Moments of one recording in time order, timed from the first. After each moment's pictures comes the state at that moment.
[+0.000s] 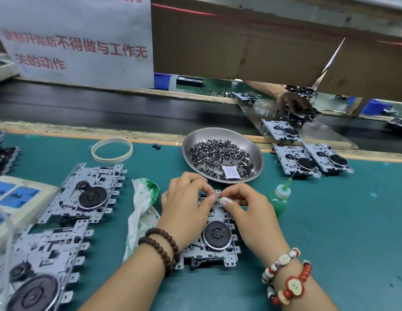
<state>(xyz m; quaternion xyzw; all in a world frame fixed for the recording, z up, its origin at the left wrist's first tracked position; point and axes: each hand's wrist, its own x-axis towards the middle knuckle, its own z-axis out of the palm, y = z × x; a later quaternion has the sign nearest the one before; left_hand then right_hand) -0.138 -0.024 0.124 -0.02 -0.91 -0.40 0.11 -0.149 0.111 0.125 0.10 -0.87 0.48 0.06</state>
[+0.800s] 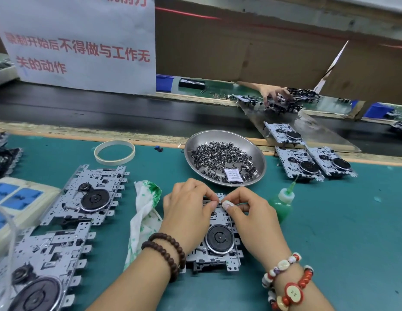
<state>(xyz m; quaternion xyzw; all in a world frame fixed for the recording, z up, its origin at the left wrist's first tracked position) -0.139 -0.023 0.123 -0.01 -0.93 -0.36 0.11 -0.149 0.109 0.125 0.07 -0.90 0.44 0.05</state>
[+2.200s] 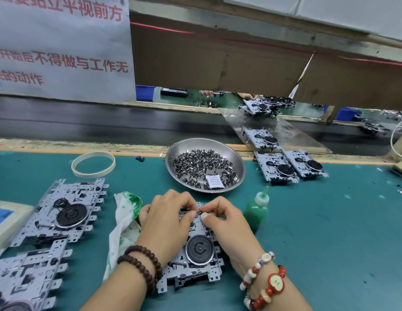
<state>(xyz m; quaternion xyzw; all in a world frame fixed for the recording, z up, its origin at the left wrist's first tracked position) -0.135 -0.025 0.124 0.00 -0.93 -0.34 0.11 -0.147 0.101 0.122 0.01 -0.79 0.61 -0.06</state>
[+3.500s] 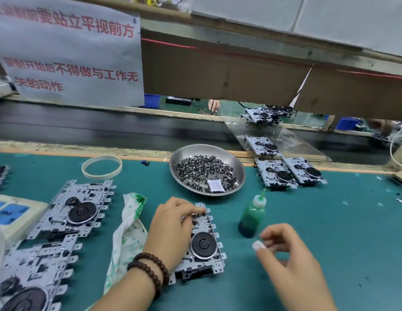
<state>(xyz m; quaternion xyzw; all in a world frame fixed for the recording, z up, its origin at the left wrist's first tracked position) -0.128 -0.019 0.114 -0.03 -0.89 -0.42 0.18 -0.084 0.171 0.131 0.02 -0.84 0.52 0.15</state>
